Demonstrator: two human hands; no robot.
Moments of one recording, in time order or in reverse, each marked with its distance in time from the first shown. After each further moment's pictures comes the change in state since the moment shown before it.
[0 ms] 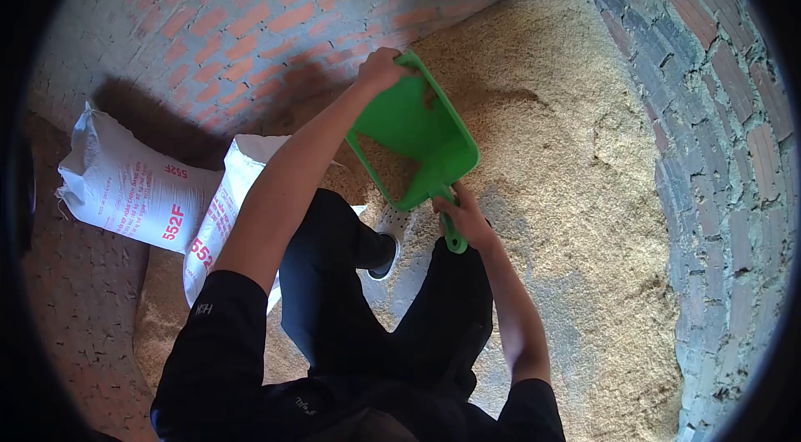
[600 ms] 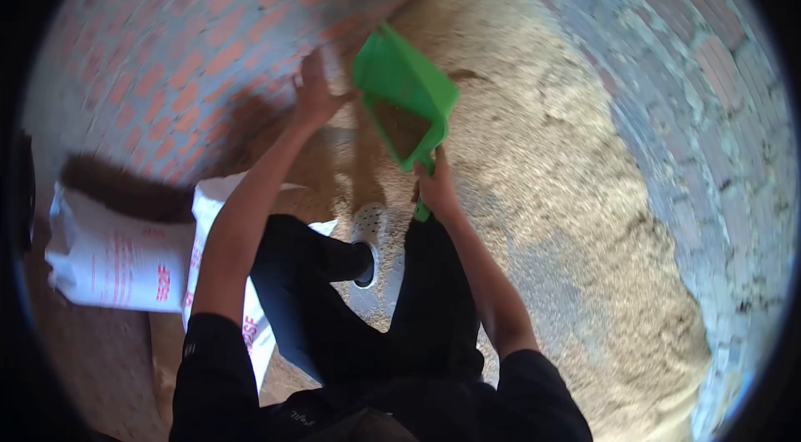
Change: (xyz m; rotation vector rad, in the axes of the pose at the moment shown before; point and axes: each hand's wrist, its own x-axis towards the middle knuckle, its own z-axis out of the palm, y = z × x) left_hand -0.043 0.007 0.013 0.346 0.370 0.378; right_hand 0.002 -0.017 -0.005 0.002 0.499 -0.085
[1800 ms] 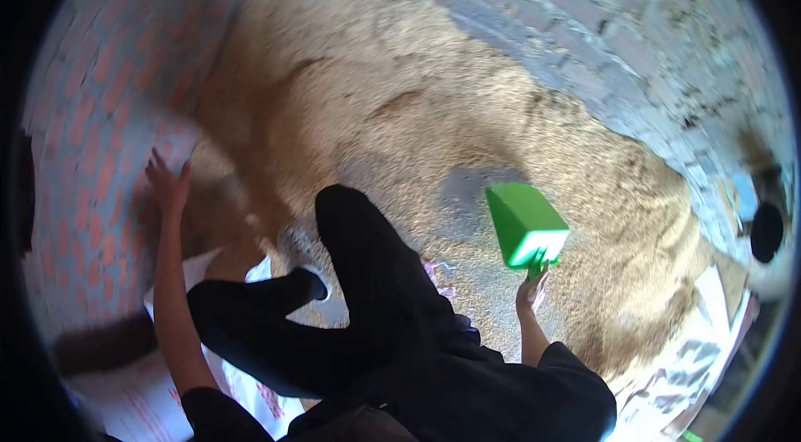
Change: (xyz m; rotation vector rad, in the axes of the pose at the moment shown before) left_hand -0.011 -0.083 0.022 0.425 -0.089 -0.084; right_hand -0.421 0.191 -0.207 -0.942 1.258 0.493
